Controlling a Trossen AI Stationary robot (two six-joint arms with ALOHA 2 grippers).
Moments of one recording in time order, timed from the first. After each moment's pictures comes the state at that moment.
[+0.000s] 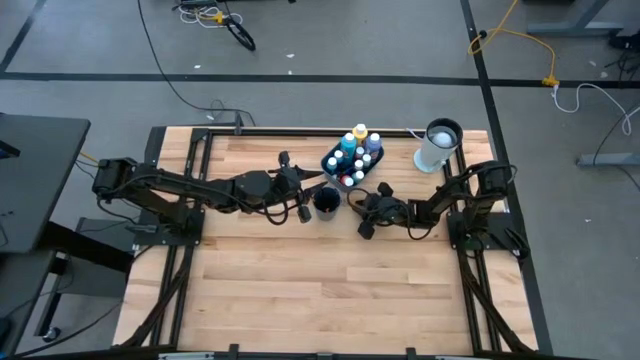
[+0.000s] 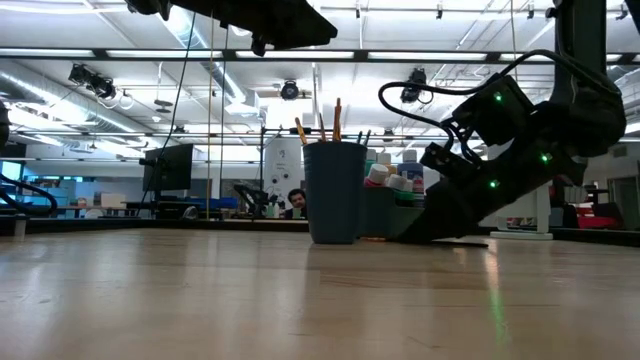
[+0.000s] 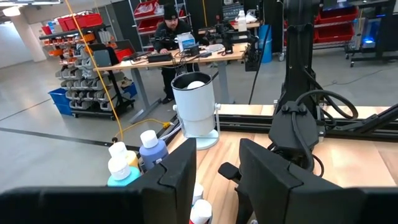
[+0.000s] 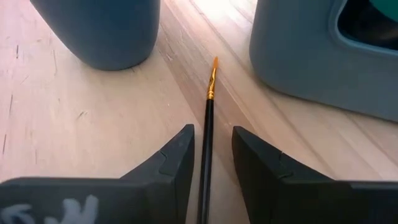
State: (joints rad) left arm -0.04 1.39 0.87 0.46 -0.46 0.11; right arm -0.08 1.85 0.35 0.91 0.37 0.16
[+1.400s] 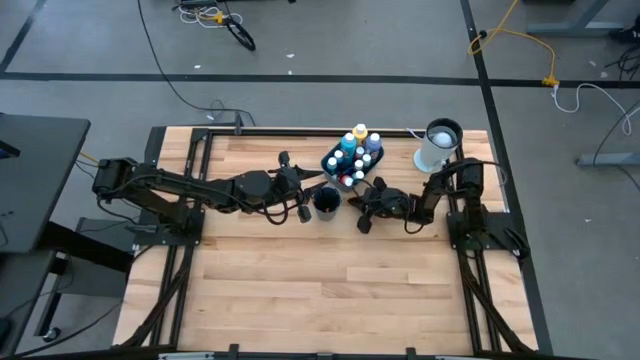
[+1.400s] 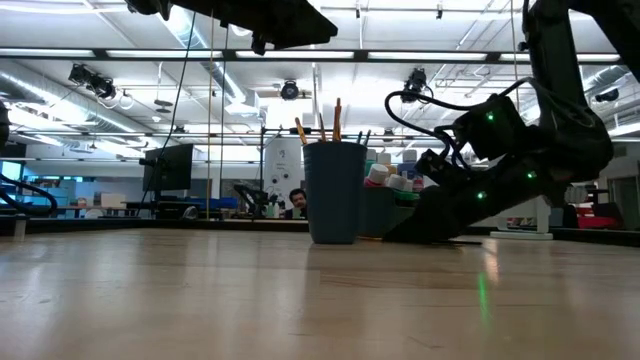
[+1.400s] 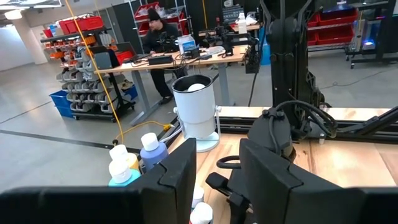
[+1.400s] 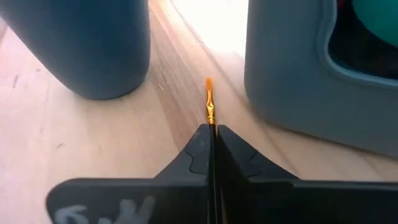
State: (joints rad) left arm -0.04 1.39 0.87 0.47 -0.46 0.12; right arm -0.17 2.03 0.33 1.22 0.16 0.08
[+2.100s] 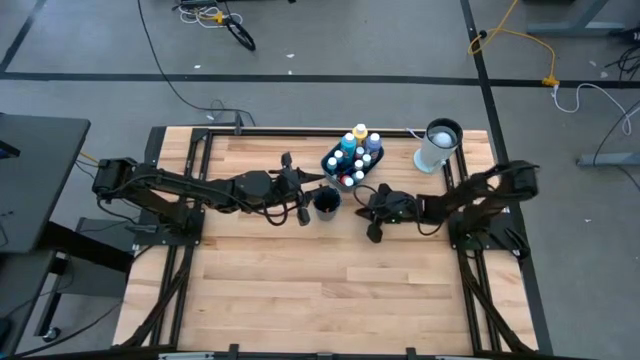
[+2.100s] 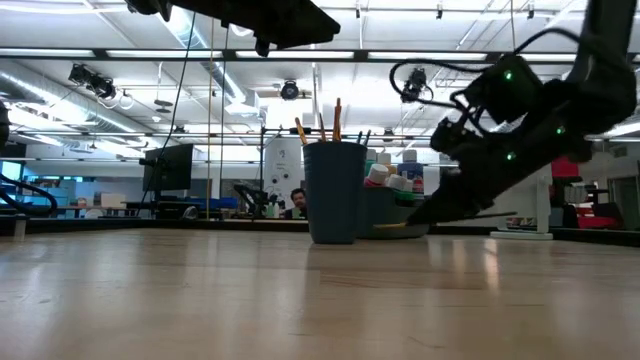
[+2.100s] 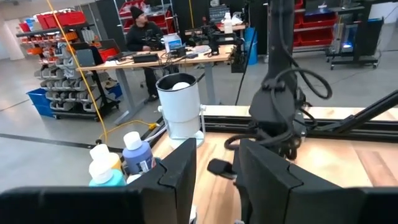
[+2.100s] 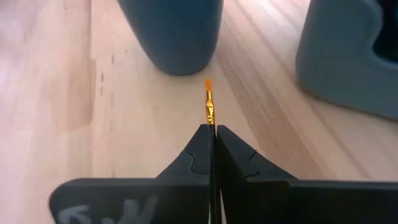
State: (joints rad) left arm -0.04 1.39 0.87 0.46 -0.39 0.09; right arm -0.09 1.62 0.31 0.76 0.12 0.18
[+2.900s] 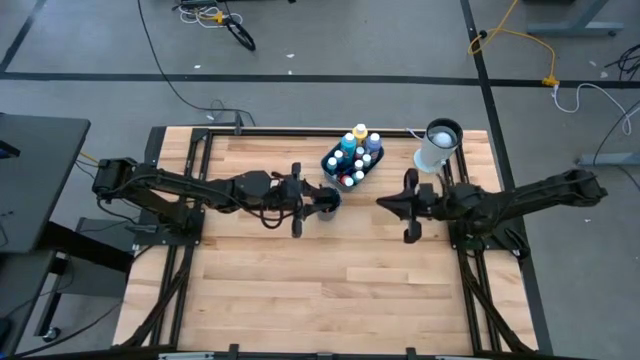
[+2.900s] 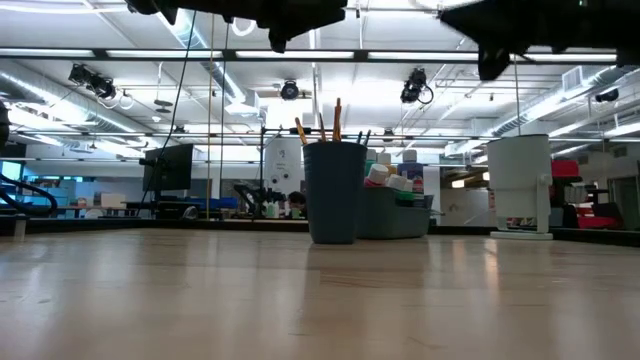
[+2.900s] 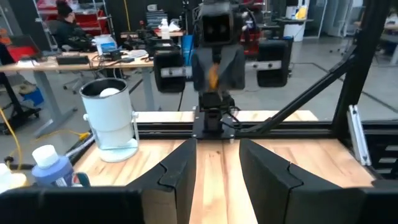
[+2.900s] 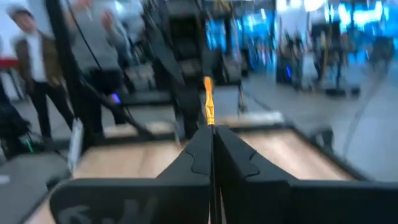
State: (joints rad) left arm -0.04 1.39 0.87 0.47 -0.11 0.03; right arm 0.12 0.80 0.31 0.61 0.20 0.04
